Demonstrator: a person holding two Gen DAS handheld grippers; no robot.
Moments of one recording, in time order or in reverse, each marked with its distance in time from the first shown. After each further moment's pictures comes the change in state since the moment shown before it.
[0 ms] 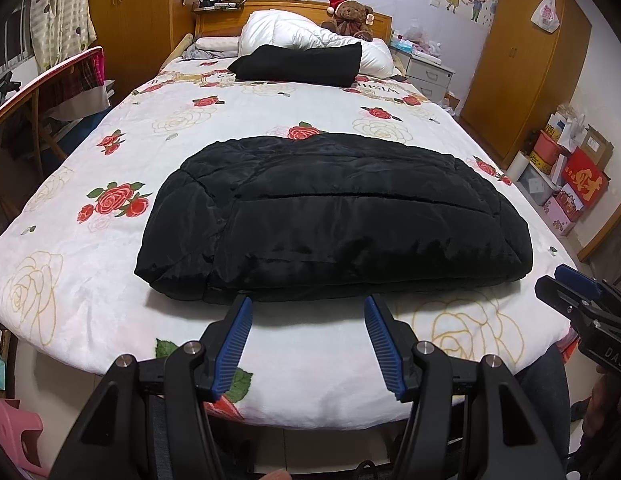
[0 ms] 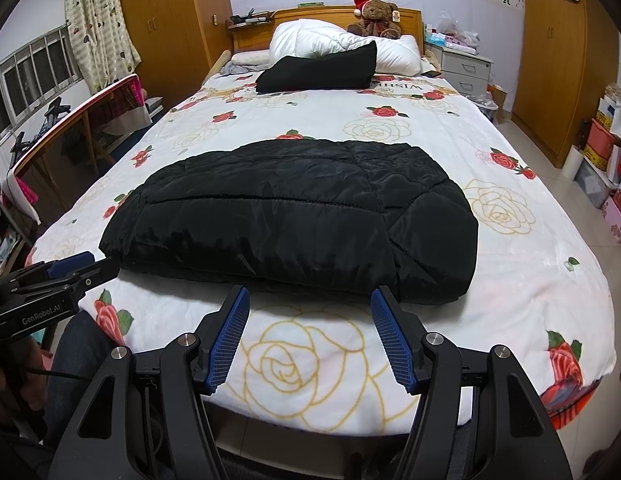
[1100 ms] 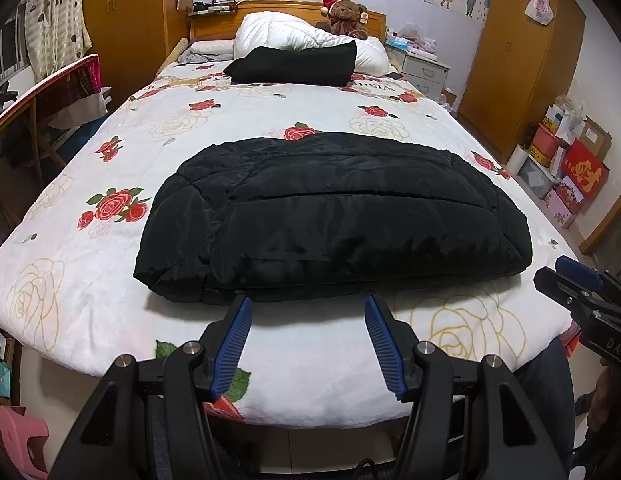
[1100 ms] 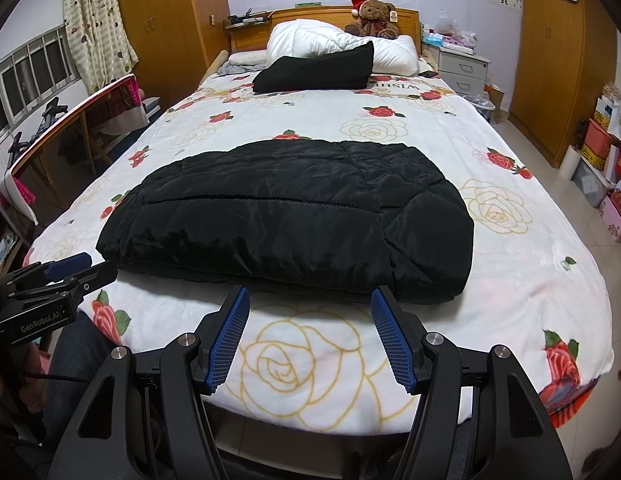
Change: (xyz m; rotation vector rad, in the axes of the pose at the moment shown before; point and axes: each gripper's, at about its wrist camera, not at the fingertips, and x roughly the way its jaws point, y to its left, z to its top) left arm -0.001 -0.009 -0.001 0.026 -0.002 0.008; right arm -0.001 -0.005 -0.002 0.003 0.000 -0.004
